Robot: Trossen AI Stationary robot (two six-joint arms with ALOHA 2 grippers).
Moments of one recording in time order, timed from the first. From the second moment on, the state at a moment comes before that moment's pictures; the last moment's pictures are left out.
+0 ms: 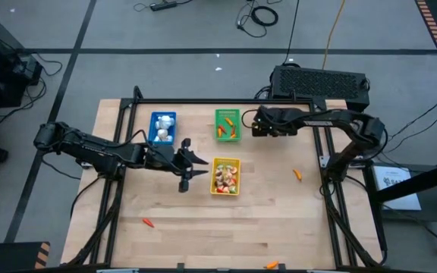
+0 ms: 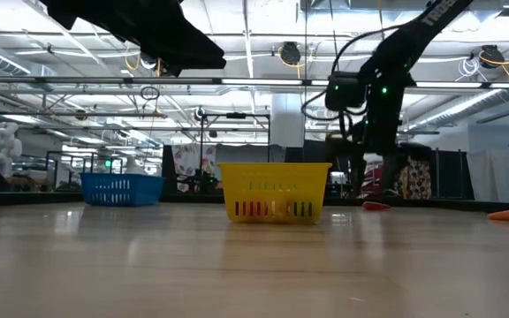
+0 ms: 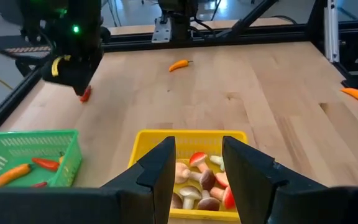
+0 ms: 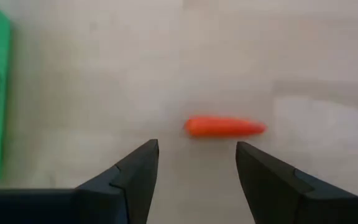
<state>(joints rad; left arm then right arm) -0.12 1.24 0.70 0.15 -0.11 0.01 -0.51 1.61 0.92 -0.61 0.27 1.01</state>
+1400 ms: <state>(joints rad) -0.10 1.24 0.71 0.23 -0.16 -0.02 -0.70 1.72 0.92 -0.59 0.05 -0.46</state>
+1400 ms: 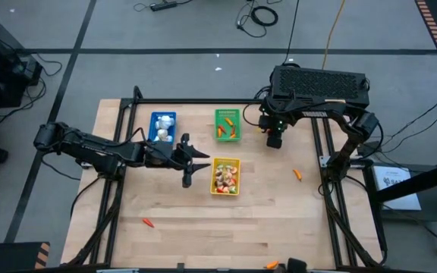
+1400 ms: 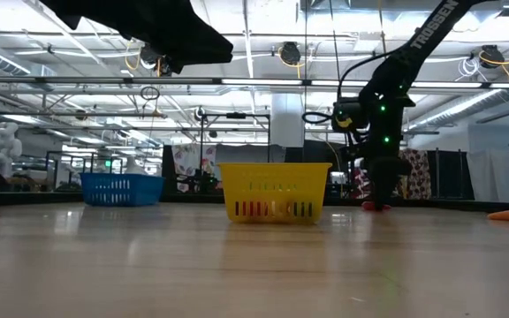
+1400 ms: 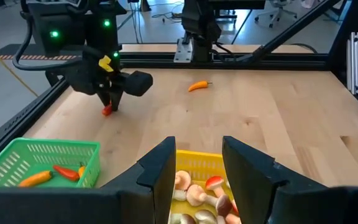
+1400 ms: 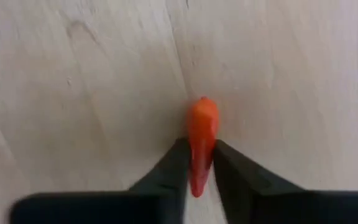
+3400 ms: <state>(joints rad) -0.24 1.77 0.89 0.57 -0.11 0.69 -0.02 1.62 1.09 -0.32 -0.62 0.15</state>
